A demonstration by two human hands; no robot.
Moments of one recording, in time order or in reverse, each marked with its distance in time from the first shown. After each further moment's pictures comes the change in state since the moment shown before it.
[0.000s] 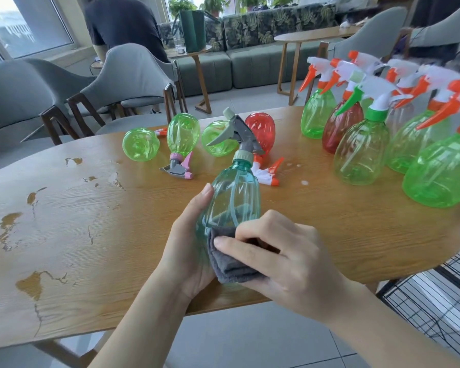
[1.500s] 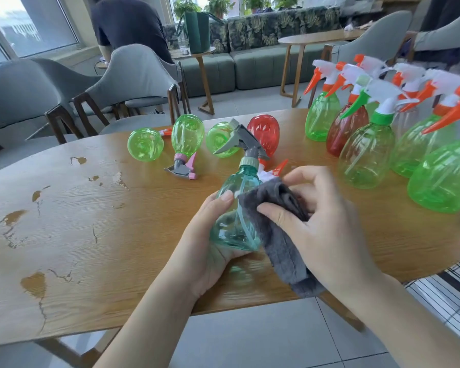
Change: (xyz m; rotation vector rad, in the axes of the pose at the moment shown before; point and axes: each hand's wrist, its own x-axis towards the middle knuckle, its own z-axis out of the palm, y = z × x) left_hand 0.008 -0.004 -0.002 0.207 0.122 0.111; right_hand 0.020 0.008 -0.024 0.288 0.037 0.809
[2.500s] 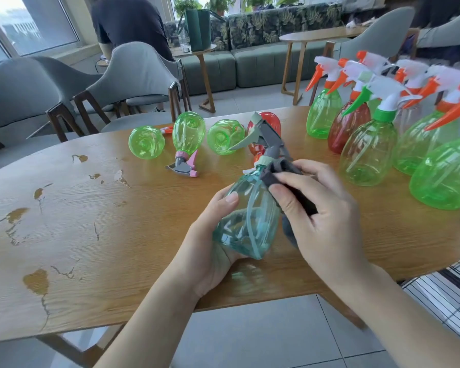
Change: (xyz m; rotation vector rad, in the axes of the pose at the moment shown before) left_hand -0.001 -0.002 -0.001 0.038 -0.092 0.011; right_hand 0.006 0.022 0.011 -0.174 0.200 -0.328
